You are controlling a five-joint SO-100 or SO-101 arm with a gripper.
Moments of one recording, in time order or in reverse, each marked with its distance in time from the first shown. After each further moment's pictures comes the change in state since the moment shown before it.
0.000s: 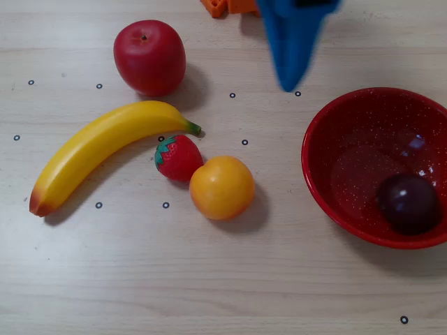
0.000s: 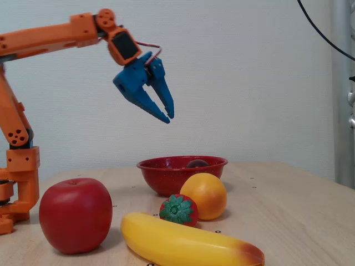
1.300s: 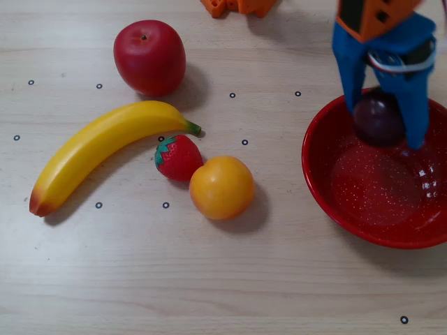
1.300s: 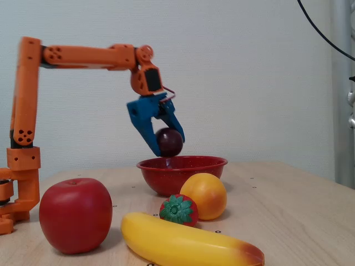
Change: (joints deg) arm 19.8 -39.1 -28.5 16.3 1.4
